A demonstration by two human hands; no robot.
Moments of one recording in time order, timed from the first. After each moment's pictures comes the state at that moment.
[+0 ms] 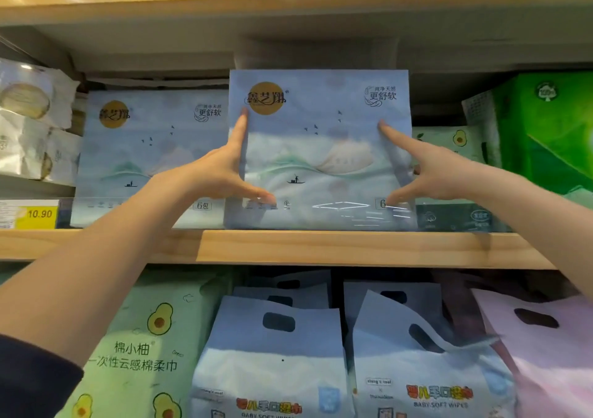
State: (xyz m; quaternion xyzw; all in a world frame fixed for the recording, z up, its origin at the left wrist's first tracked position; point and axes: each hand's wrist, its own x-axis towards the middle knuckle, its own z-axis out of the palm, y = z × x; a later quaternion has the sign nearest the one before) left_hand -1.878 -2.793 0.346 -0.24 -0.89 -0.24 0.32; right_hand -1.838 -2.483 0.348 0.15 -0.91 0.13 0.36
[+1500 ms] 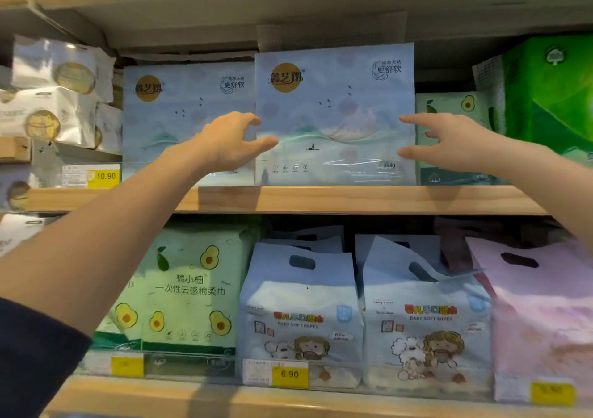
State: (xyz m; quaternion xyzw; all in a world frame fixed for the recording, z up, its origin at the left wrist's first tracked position) left_hand -1.818 -2.805 0.327 -0.17 -0.90 -0.12 0.39; right_hand -1.782 -2.505 0.323 0.10 -0.91 0.11 0.38
